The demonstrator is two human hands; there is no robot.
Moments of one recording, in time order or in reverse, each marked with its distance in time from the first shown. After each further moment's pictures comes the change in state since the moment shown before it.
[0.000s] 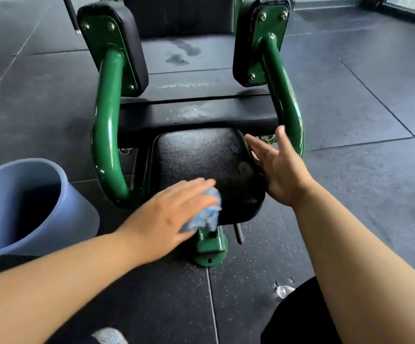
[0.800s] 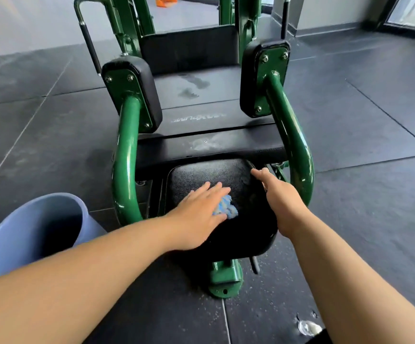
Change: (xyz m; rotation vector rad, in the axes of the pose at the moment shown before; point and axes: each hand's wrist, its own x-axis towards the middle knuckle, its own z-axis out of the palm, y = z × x) left_hand 0.071 -0.010 -0.023 -0.180 -0.296 -0.408; right_hand -0.006 -0.008 0.034 -0.281 0.319 0.010
